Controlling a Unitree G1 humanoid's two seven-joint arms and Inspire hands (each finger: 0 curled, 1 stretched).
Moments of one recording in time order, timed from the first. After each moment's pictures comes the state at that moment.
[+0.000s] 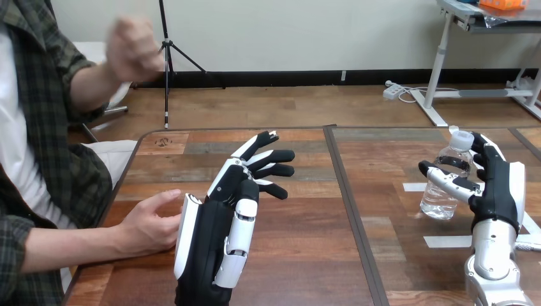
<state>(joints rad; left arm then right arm) 0.12 -0.05 -0.19 0.39 0.21 -1.08 0.12 -0.56 -0.32 -0.17 1.23 -0.13 -0.48 -0.35</state>
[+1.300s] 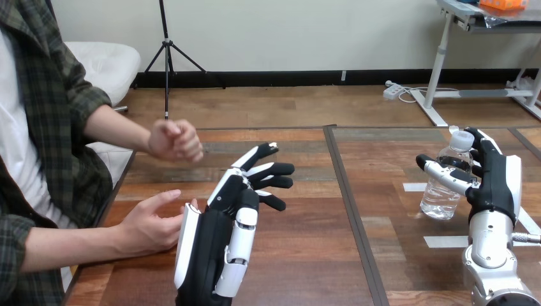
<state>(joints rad) 0.16 -0.05 -0.19 0.39 0.23 -1.07 0.13 -0.60 -0.32 -0.16 1.24 -0.12 -0.43 -0.34</state>
